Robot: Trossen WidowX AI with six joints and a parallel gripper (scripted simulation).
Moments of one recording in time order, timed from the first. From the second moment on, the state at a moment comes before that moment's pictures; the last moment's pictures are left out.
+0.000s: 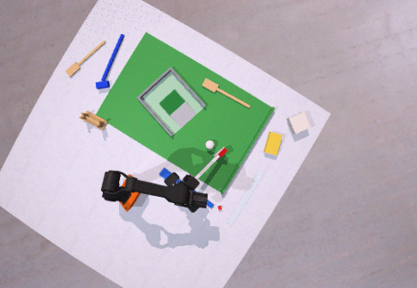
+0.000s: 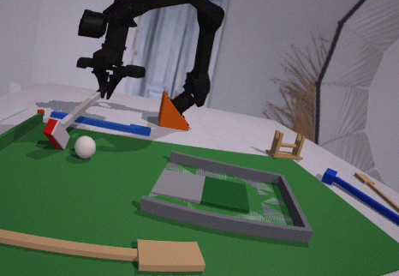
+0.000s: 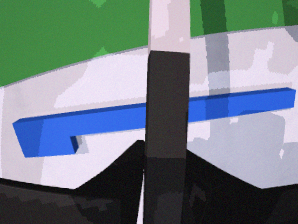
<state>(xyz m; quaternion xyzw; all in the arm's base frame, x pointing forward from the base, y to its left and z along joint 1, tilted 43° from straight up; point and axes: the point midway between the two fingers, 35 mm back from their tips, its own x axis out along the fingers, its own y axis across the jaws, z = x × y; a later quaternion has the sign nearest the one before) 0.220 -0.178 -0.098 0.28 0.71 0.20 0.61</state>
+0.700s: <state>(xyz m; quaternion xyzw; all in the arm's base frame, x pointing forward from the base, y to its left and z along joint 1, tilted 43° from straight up) 0.216 -0.194 -0.113 0.29 0.71 0.20 0.61</state>
